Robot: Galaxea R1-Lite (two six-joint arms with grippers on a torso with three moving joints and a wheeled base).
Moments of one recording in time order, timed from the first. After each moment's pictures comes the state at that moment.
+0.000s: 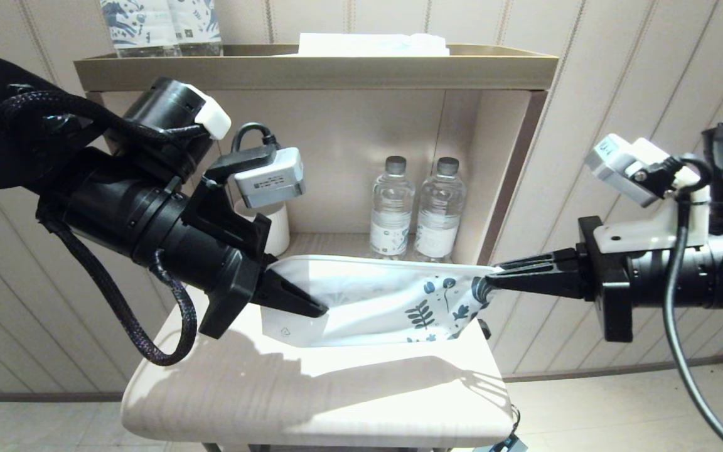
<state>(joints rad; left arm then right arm) -0.54 1.72 -1.58 0.78 -0.71 0.72 0.32 1.39 -1.03 0.06 0.70 -0.33</state>
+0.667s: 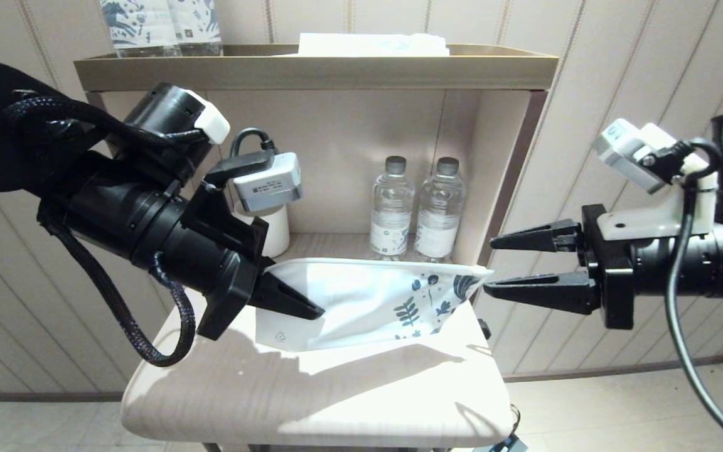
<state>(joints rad) -0.54 1.73 -1.57 0.77 -0.70 0.72 0.32 1.39 -1.06 0.04 0.70 -0.33</state>
